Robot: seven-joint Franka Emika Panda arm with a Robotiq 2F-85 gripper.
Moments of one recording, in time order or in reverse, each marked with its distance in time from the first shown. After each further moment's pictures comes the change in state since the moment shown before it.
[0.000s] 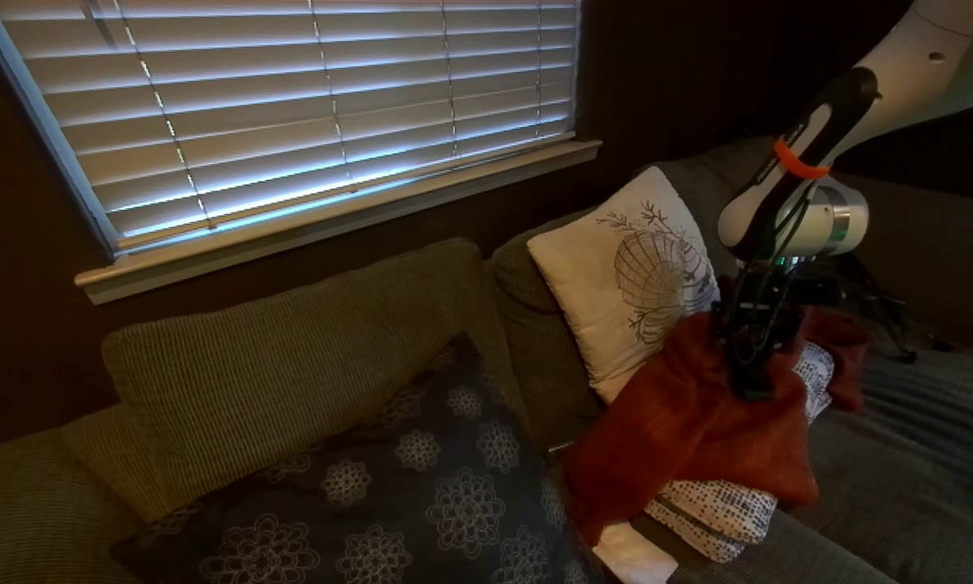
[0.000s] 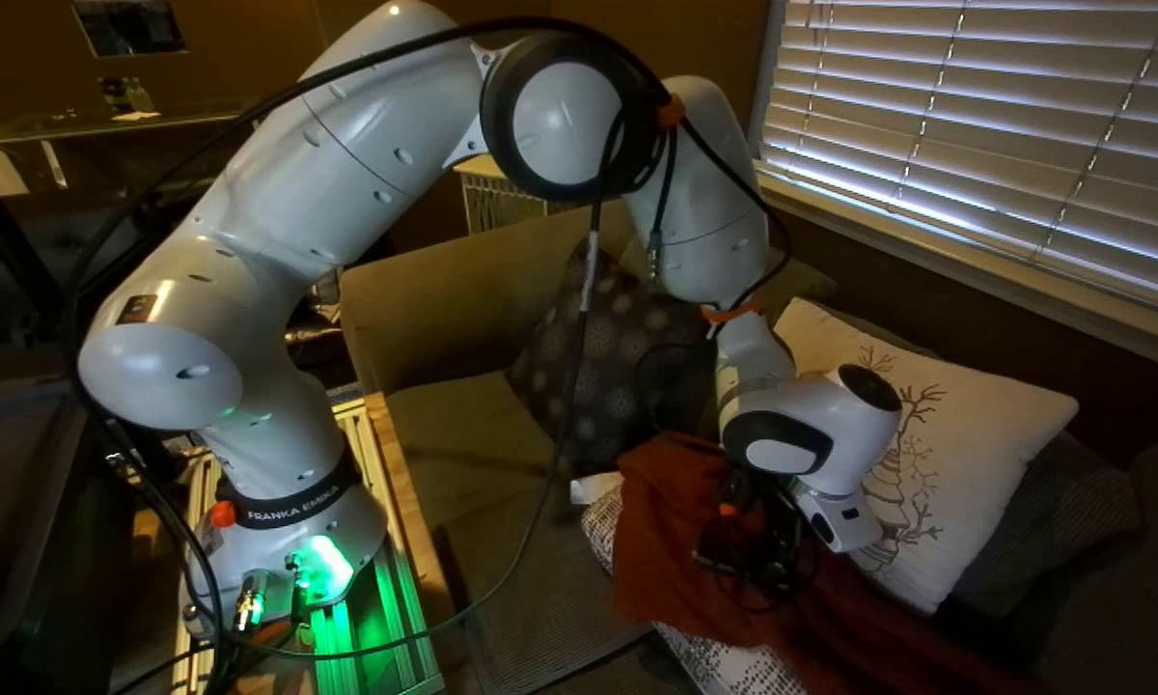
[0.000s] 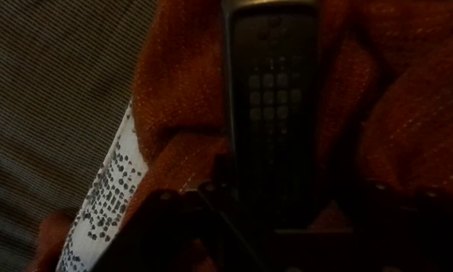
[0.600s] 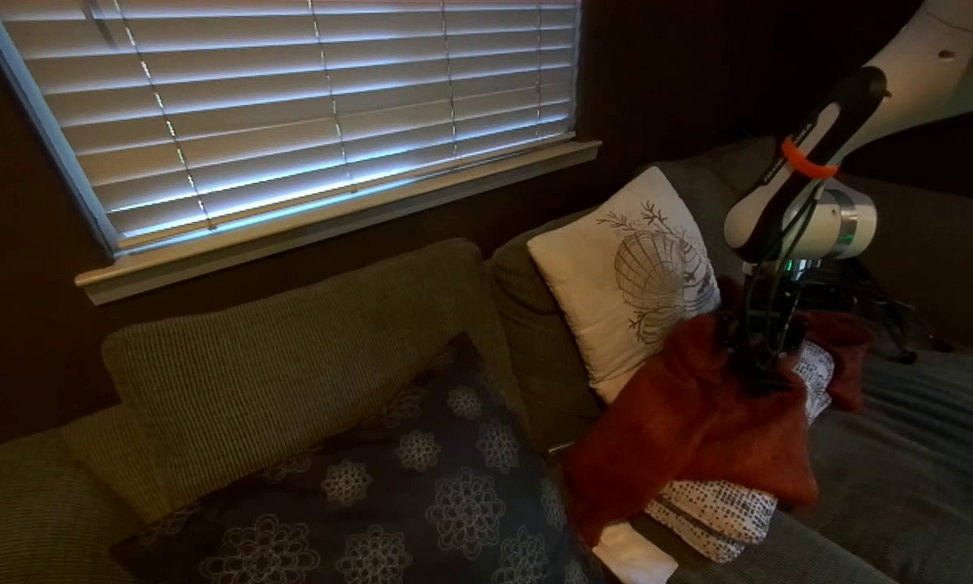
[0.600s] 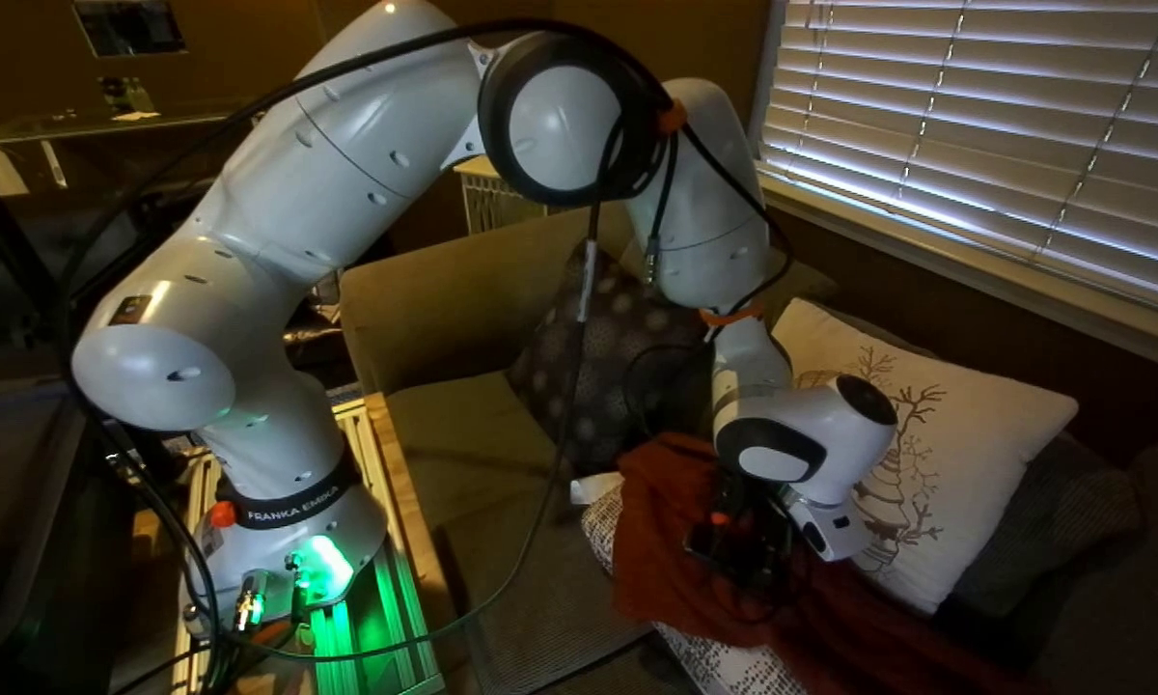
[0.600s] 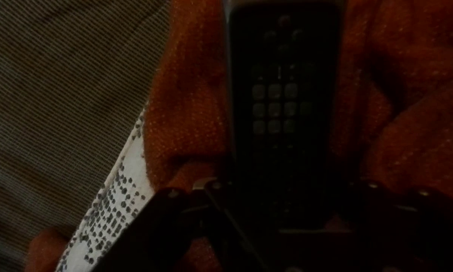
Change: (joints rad) arm -0.039 -0.009 0.034 -0.026 0.000 -0.025 -0.065
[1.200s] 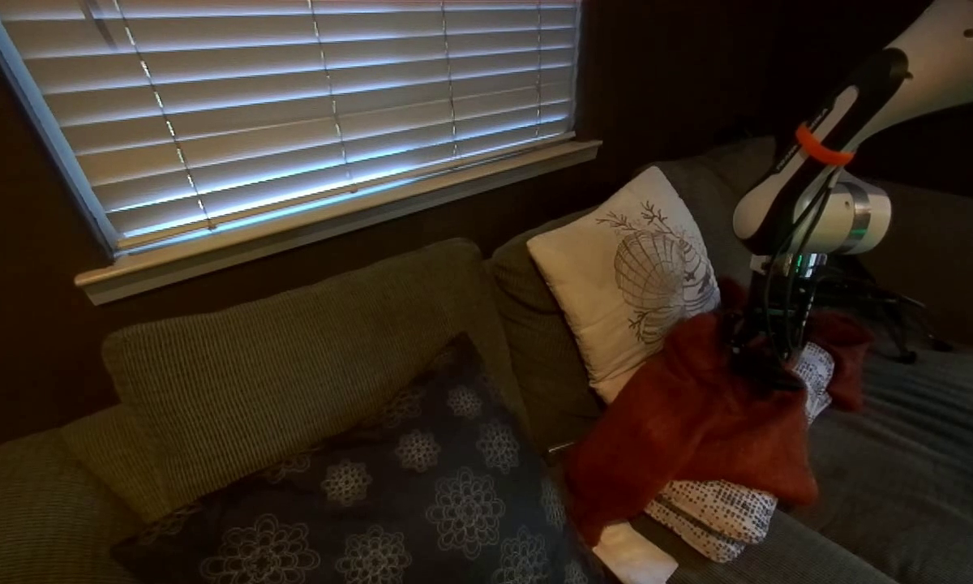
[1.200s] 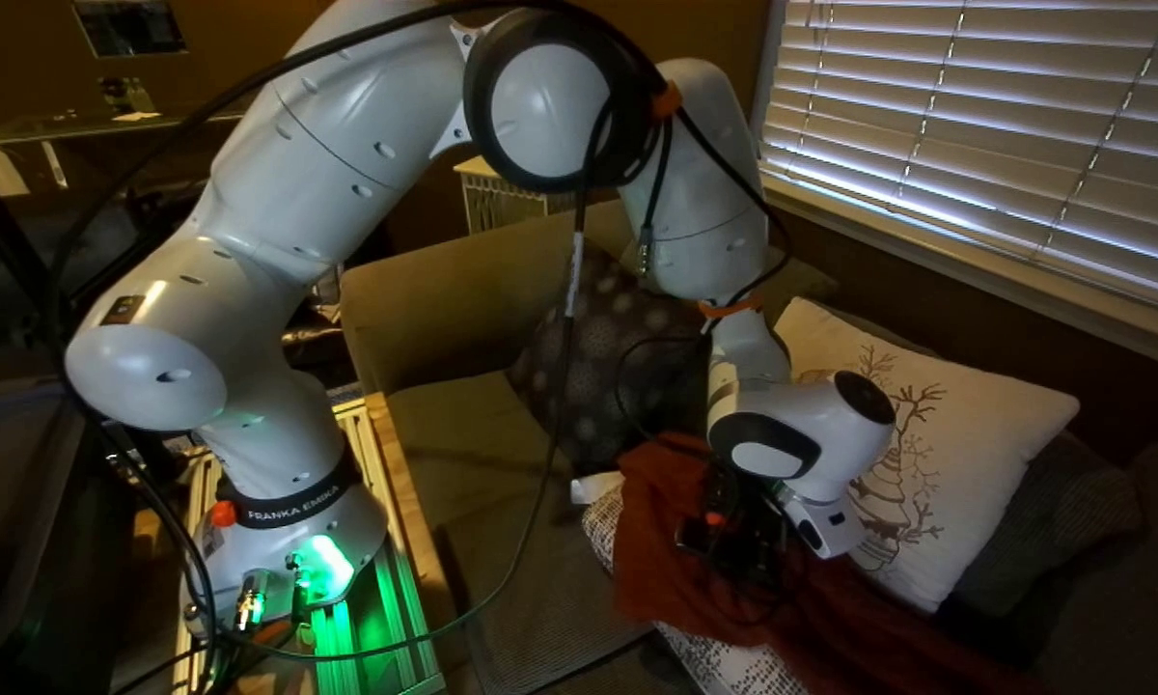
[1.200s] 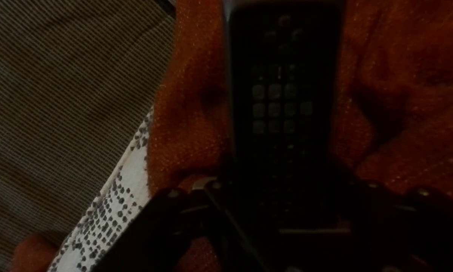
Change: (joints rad) arm -0.048 -0.049 0.046 -0.057 0.000 -0.002 -0.077
